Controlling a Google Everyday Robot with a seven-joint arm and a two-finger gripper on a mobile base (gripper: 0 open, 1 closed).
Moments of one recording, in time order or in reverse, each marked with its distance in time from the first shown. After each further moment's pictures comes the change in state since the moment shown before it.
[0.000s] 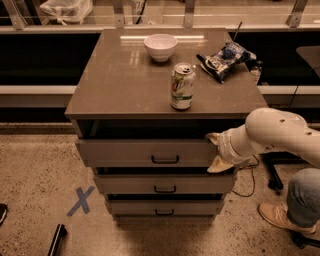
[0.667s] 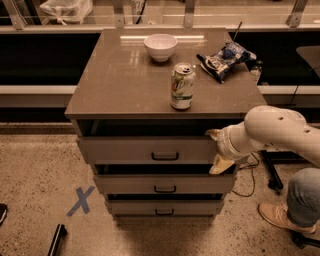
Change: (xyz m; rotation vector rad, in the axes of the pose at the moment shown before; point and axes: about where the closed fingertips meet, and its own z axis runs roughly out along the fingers) arm 0.001 -0.016 -0.001 0.036 0.012 -0.009
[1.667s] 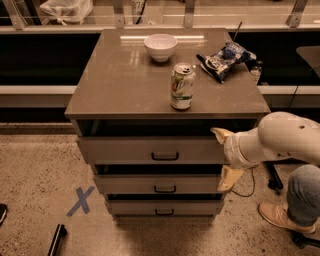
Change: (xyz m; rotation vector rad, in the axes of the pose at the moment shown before) arm -0.009 0.030 -0.033 0.006 -0.040 -0.006
